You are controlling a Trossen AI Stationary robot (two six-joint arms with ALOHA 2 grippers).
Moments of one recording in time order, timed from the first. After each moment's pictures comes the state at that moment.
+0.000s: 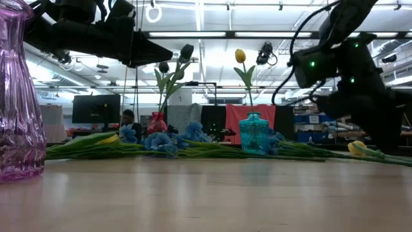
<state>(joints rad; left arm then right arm) 0.05 1.12 0.35 0.73 -0.27 0.18 -0.15 1.47 0.72 -1.06 -0.09 0.98</state>
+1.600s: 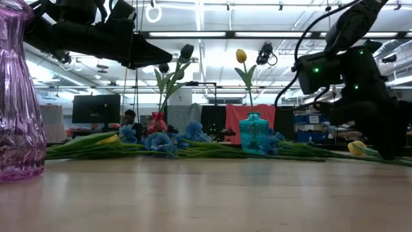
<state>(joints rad) 0.05 1.12 0.35 0.71 -0.27 0.17 -0.16 1.47 0.63 -0.93 -0.15 0.98</state>
